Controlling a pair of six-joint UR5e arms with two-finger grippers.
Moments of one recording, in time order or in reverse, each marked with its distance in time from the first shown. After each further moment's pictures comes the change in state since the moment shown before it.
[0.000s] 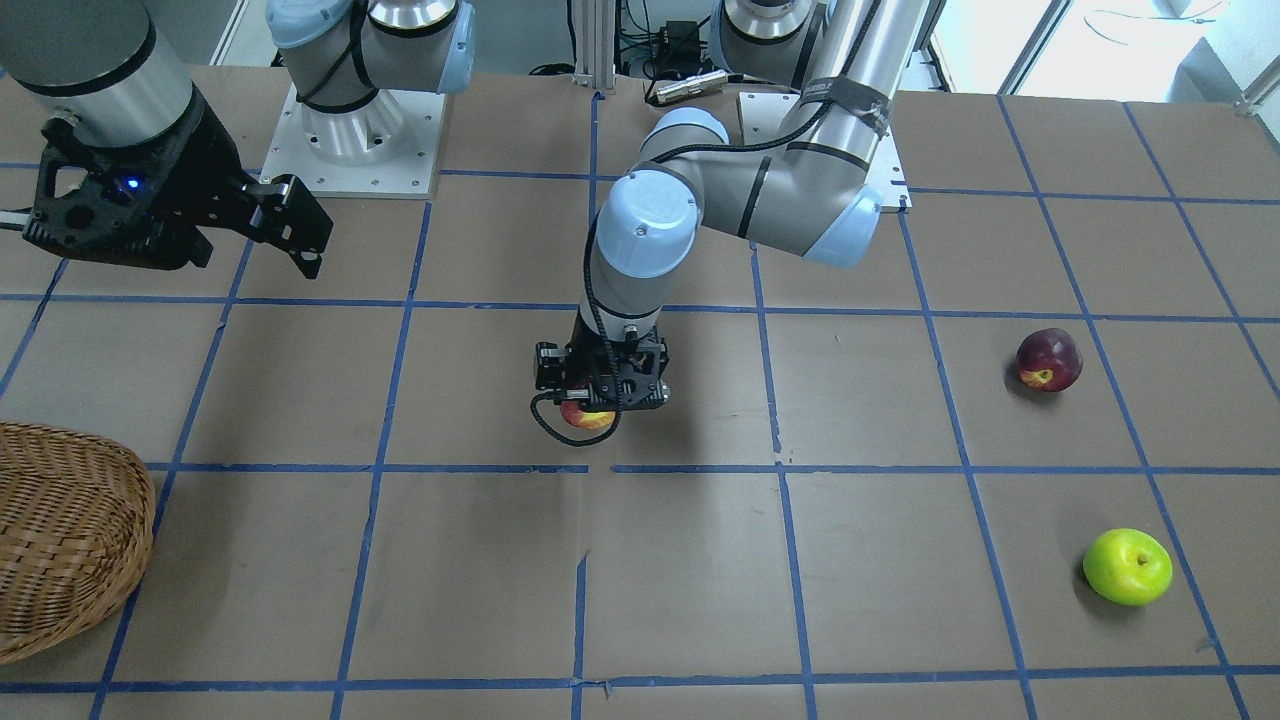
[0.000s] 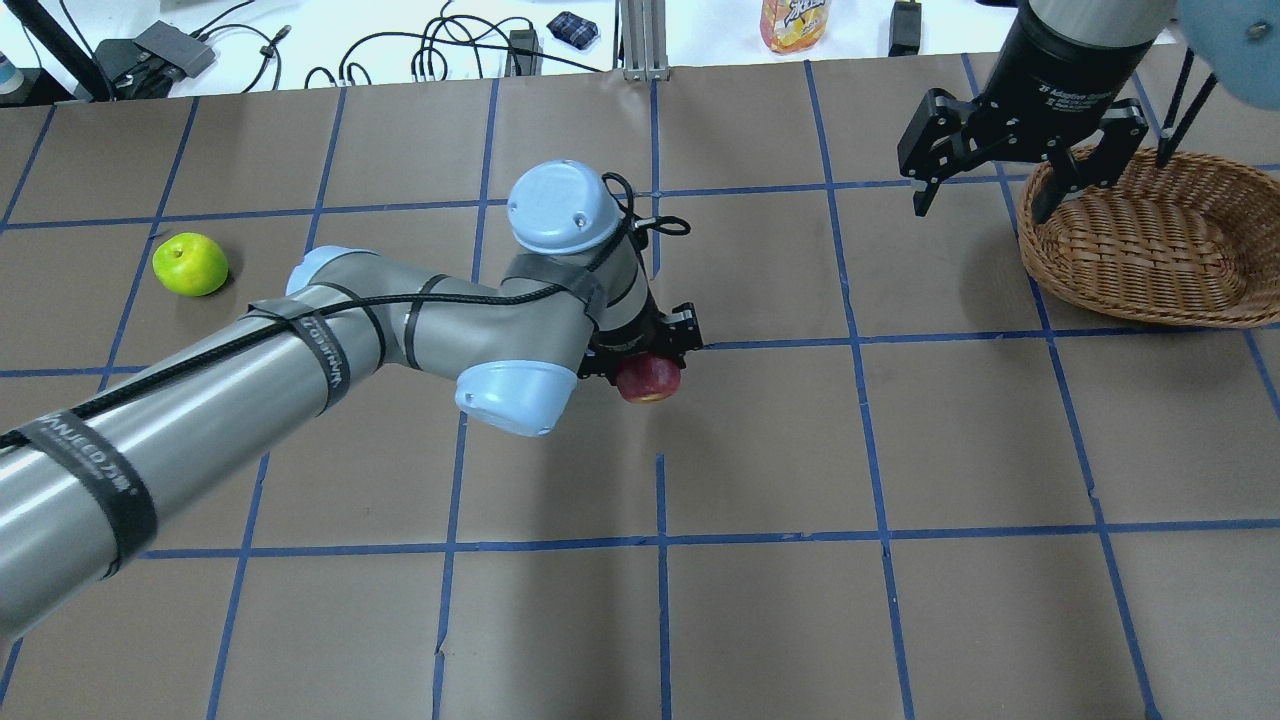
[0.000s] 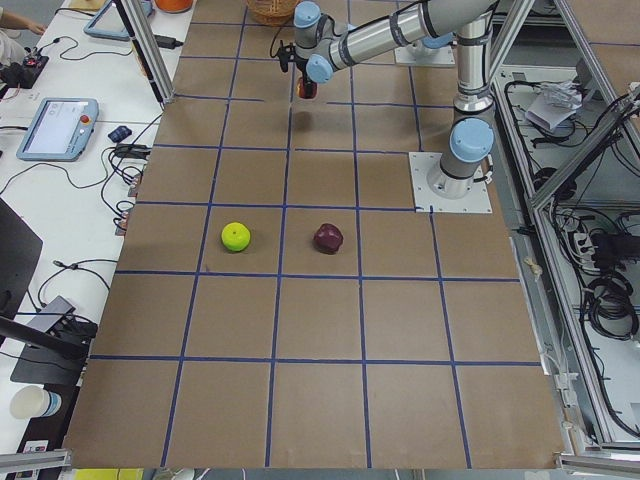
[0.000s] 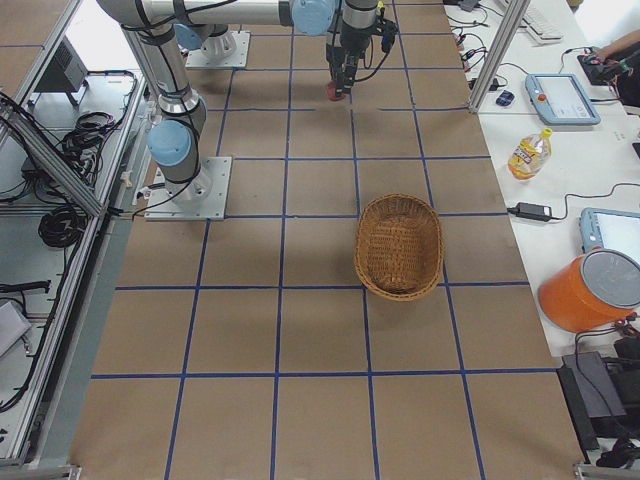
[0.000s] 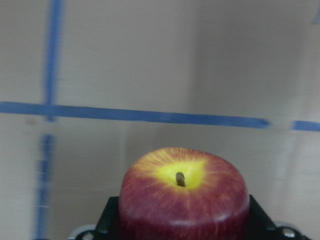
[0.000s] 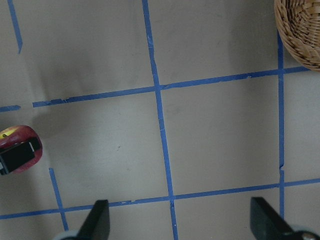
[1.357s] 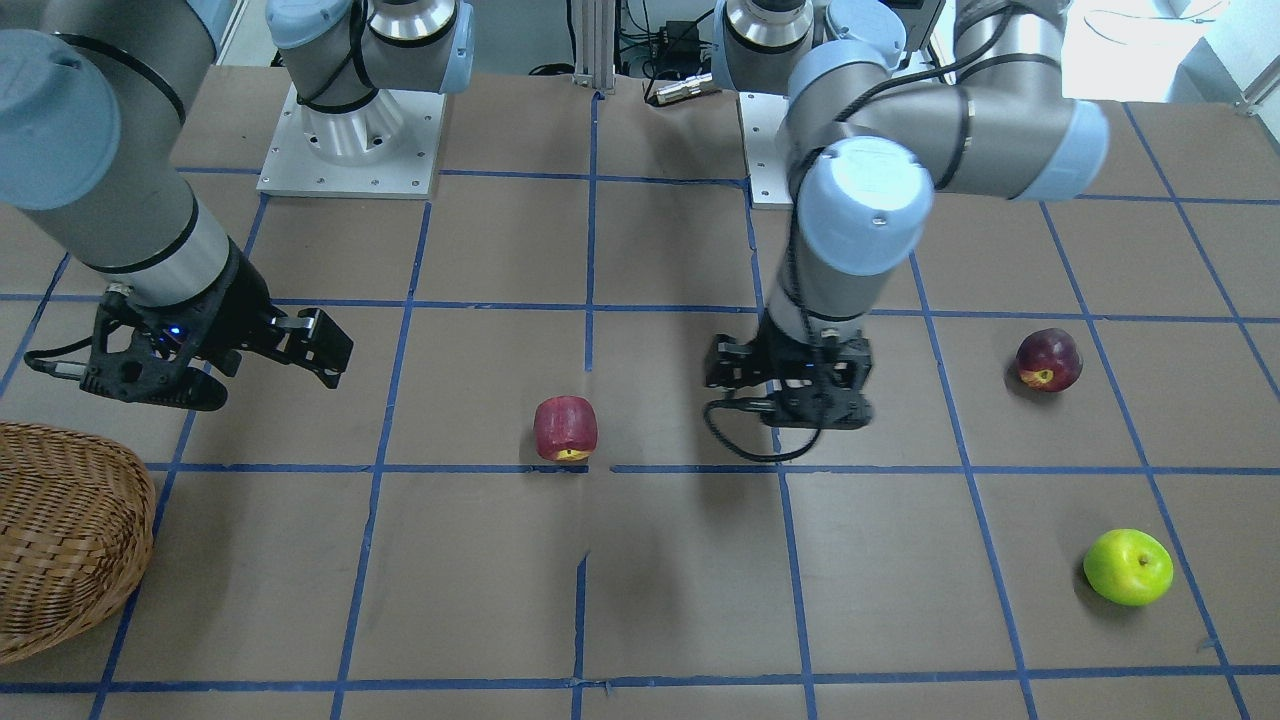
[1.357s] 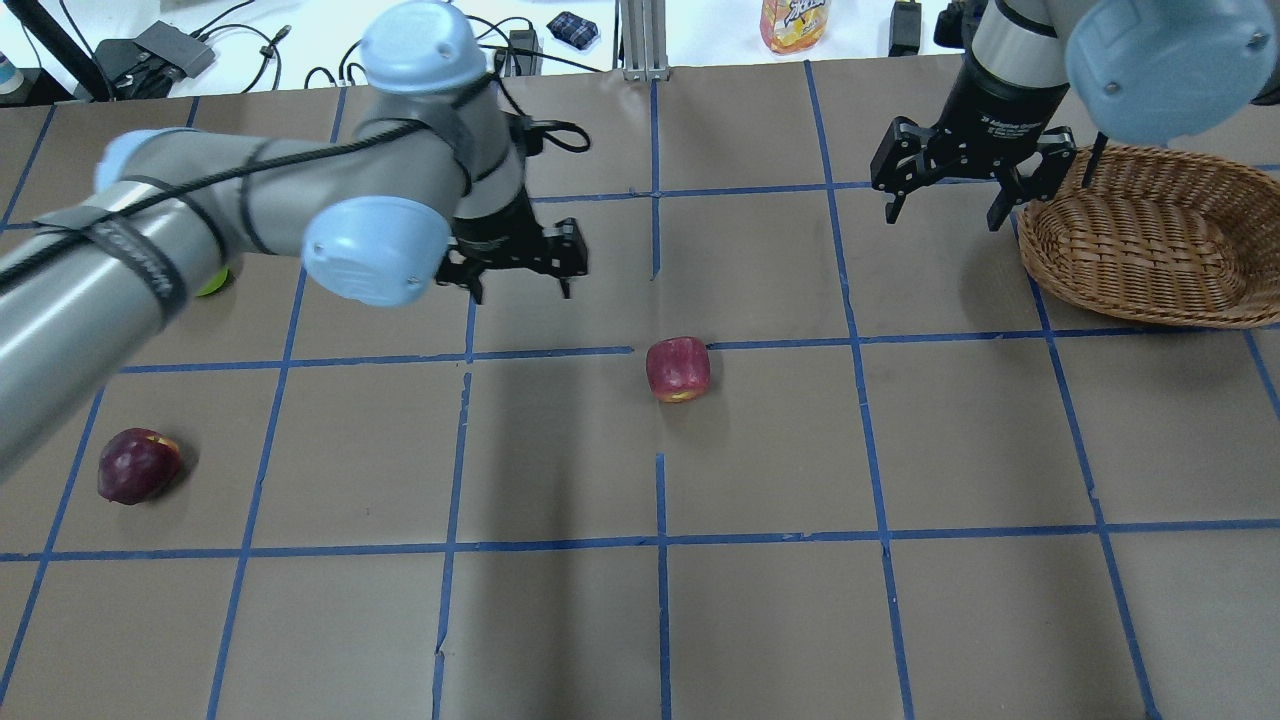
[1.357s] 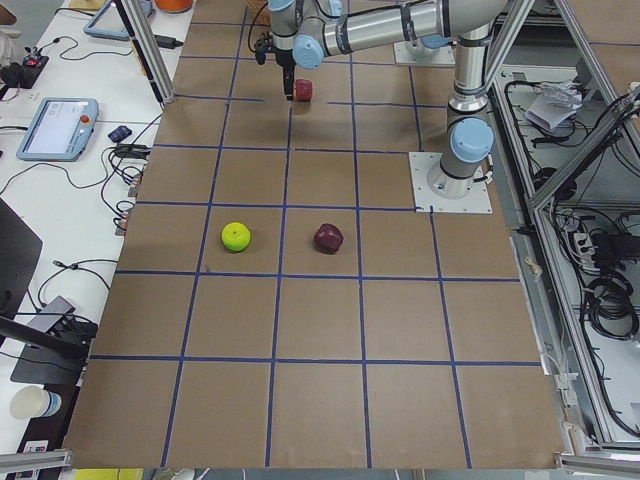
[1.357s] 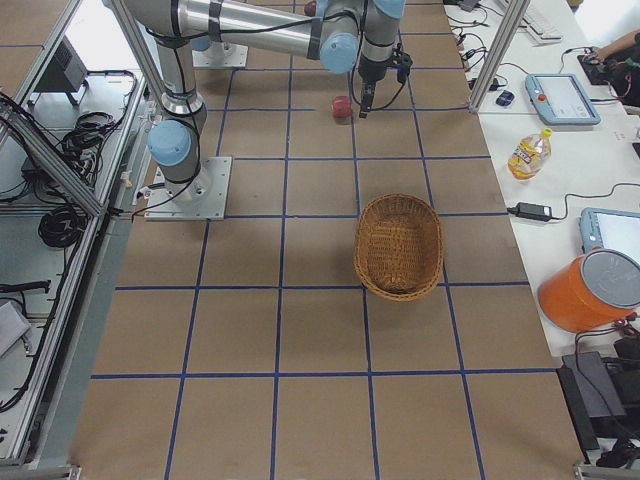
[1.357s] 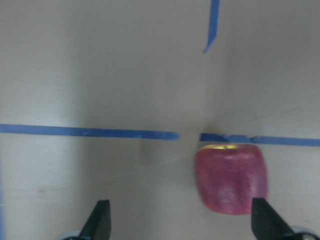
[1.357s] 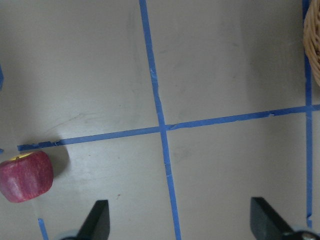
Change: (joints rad) left arm 0.348 0.166 0.148 -0.442 0.168 0.566; right arm 0.028 0.143 0.063 -0.225 0.009 0.035
